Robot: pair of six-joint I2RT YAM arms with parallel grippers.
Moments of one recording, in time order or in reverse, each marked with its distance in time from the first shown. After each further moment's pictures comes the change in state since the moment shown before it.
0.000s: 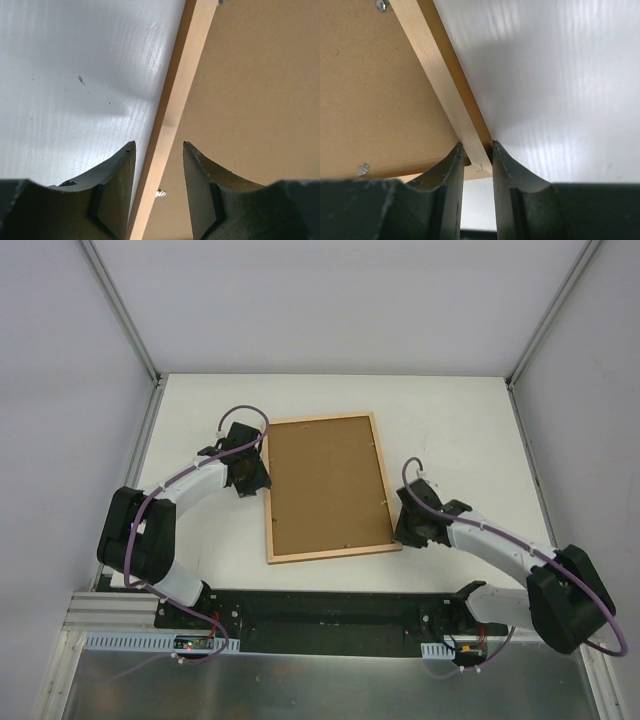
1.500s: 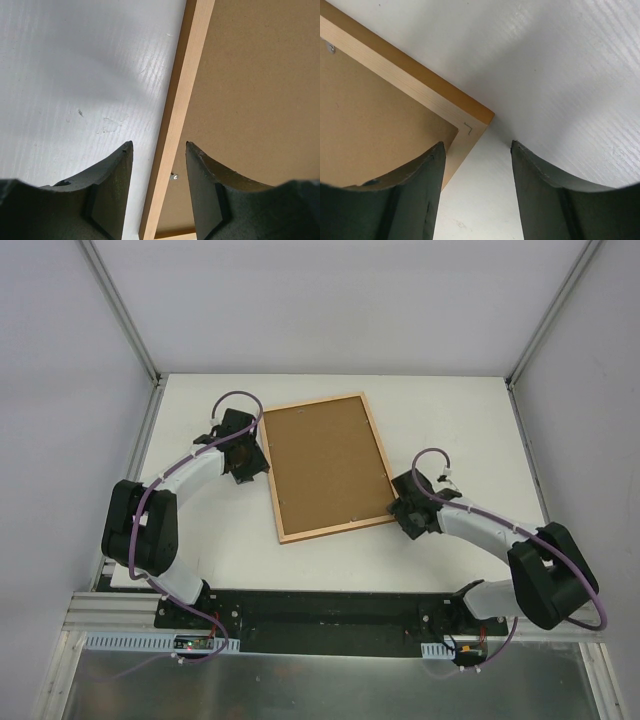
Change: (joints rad) left arm 0.055 0.052 0.106 -0.002 0.008 -0.010; right arm -0.061 0.186 0.123 0.037 0.209 0.451
